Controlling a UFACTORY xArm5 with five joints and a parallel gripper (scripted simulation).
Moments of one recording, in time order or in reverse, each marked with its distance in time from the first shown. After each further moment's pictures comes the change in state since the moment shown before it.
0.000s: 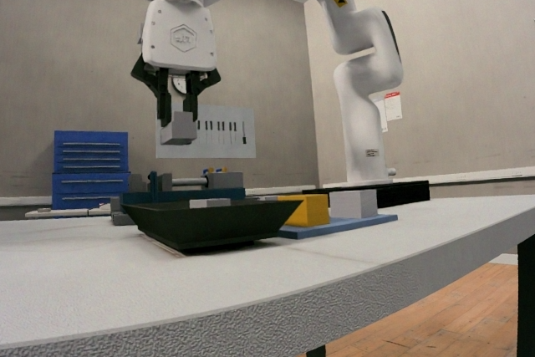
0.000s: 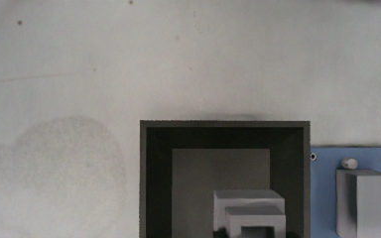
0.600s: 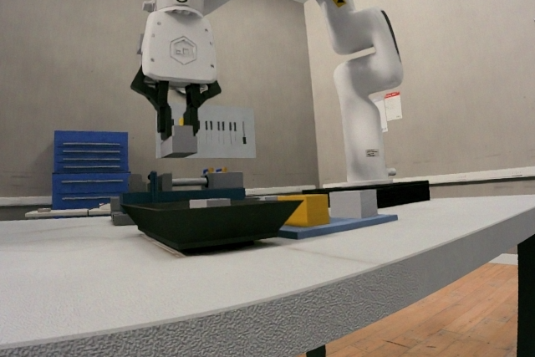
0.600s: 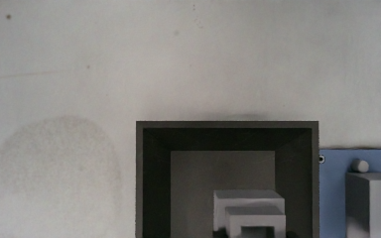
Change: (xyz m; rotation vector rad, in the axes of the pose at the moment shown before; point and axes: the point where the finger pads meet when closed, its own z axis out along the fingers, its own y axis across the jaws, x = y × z) arm 0.000 0.000 0.018 0.000 0.000 0.001
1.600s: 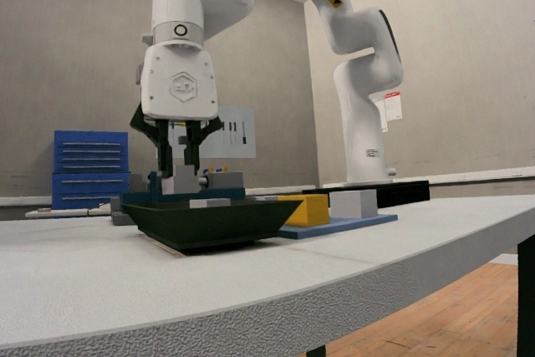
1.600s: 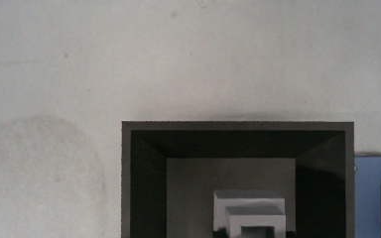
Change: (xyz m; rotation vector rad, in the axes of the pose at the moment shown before) arm 0.001 0.000 0.050 0.000 0.000 0.000
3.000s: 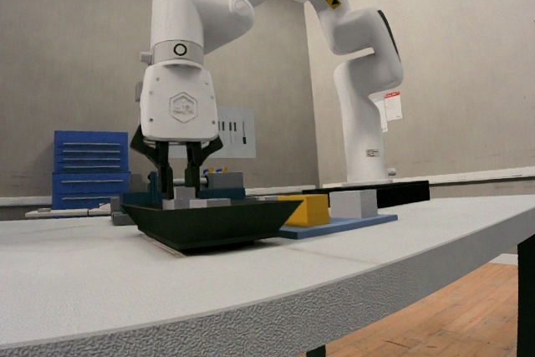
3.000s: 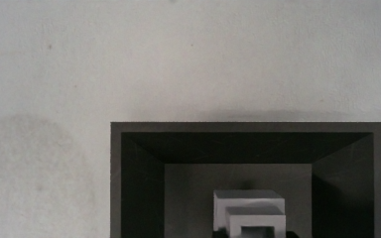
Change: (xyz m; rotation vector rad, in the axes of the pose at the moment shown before) arm 0.000 0.000 0.027 0.000 0.000 0.000
